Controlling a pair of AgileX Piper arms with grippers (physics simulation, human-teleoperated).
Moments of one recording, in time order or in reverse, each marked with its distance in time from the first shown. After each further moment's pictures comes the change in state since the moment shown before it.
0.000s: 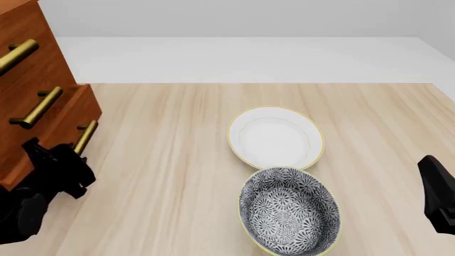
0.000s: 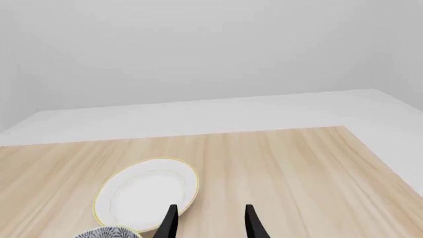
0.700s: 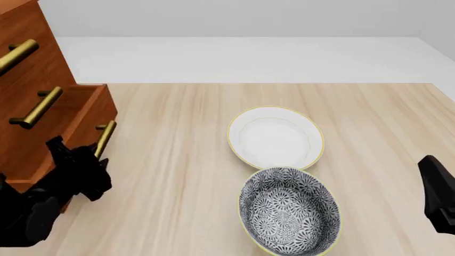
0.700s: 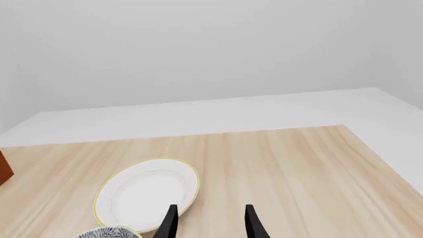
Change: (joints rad) left arm -0.148 -0.042 0.027 0.018 0.016; right arm -0.002 0.000 0.000 0.001 0.006
